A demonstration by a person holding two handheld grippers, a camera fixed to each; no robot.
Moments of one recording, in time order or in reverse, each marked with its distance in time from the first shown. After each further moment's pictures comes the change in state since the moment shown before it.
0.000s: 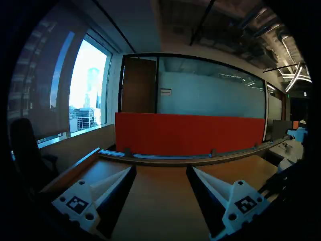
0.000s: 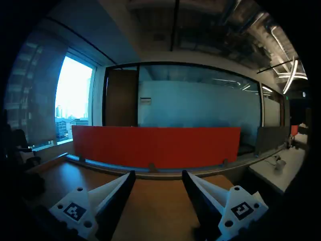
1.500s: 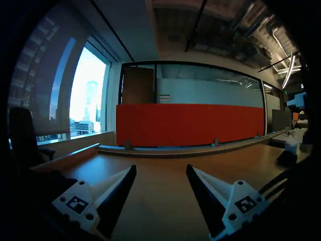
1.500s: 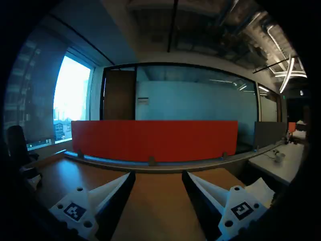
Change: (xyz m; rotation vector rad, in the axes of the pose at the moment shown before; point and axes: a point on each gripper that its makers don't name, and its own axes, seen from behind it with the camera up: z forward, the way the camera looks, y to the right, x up) left arm -0.147 -0.010 0.000 -0.004 0.116 0.041; right arm -0.068 -0.020 -0.013 -0.031 0.020 0.007
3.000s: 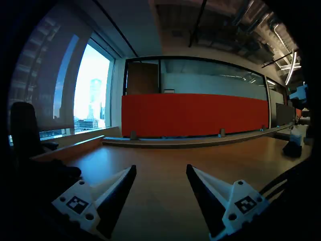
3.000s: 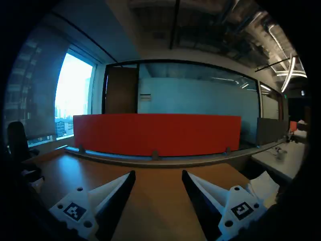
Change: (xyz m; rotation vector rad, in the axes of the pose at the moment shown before) left arm -0.050 -0.017 -0.001 0.042 -0.033 0.006; right arm -0.032 -0.013 0.005 0.015 -0.019 -0.008
